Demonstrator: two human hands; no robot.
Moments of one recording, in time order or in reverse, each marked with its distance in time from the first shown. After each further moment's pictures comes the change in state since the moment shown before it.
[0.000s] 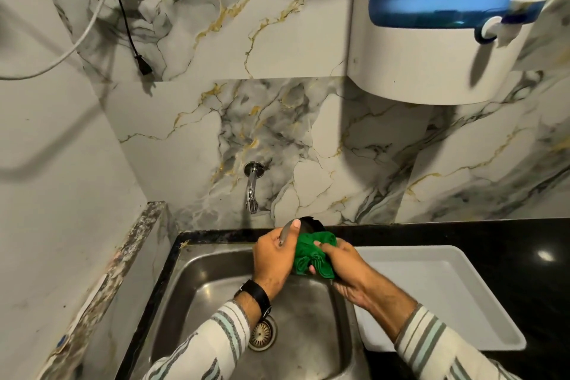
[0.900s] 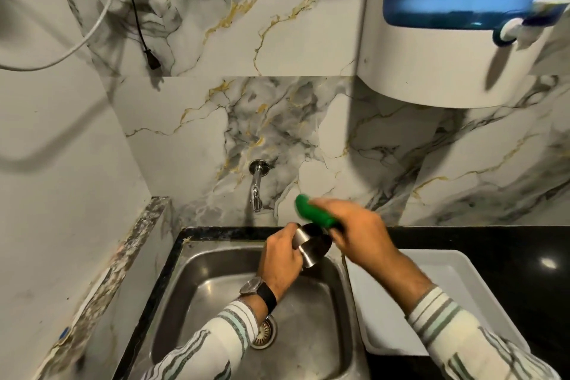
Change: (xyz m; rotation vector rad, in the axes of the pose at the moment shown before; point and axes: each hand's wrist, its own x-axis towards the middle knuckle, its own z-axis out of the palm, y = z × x) left_hand 0.002 -0.002 -0.003 0.492 -0.074 0.325; right_hand 0.009 -0.061 -0.021 -1.444 0.071 -1.146
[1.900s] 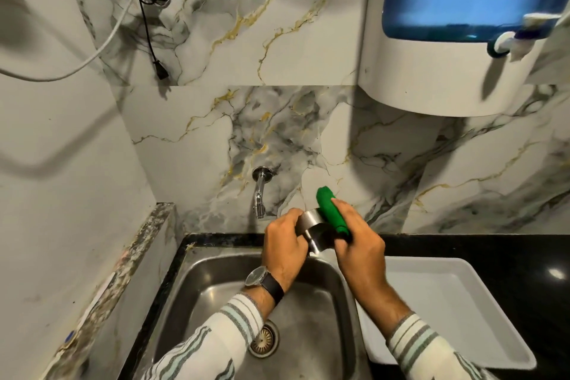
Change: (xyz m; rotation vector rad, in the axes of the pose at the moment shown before) left_hand 0.012 0.044 -0.028 0.007 0.189 0.068; right_hand -0.025 -0.026 0.028 0.260 0.354 0.338
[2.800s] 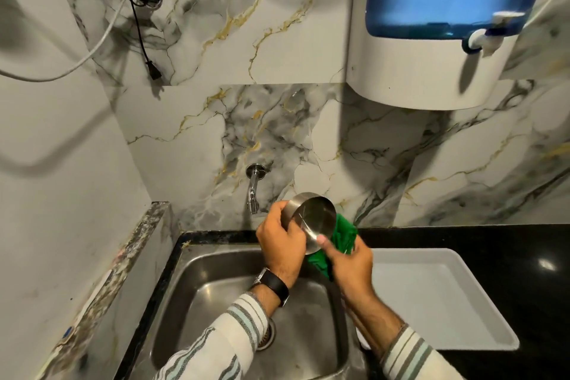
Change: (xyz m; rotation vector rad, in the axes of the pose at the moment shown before) left_hand -0.020 0.024 0.011 -0.358 0.302 -0.202; right_hand -0.040 -0.004 0.010 0.663 0.111 0.683
